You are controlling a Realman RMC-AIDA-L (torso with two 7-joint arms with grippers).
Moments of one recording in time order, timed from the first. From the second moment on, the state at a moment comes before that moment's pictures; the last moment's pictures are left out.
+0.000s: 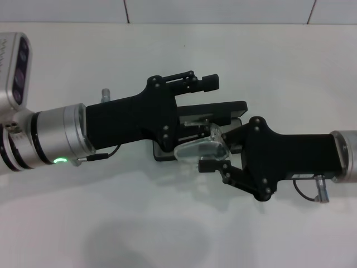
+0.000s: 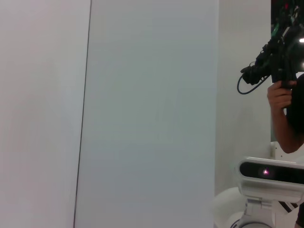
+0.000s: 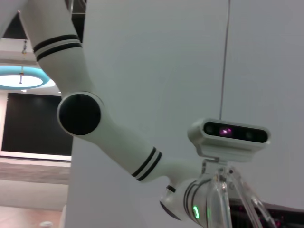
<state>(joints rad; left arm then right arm) -0.51 -2.09 1.18 0.50 1.32 1.67 -1.02 0.61 2.03 -1.37 -0.36 -1.27 -1.74 0.77</state>
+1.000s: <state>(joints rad) -0.45 -2.09 0.96 0.47 1.32 1.59 -0.93 0.48 2.02 -1.37 -0.60 -1.31 -1.57 0.80</state>
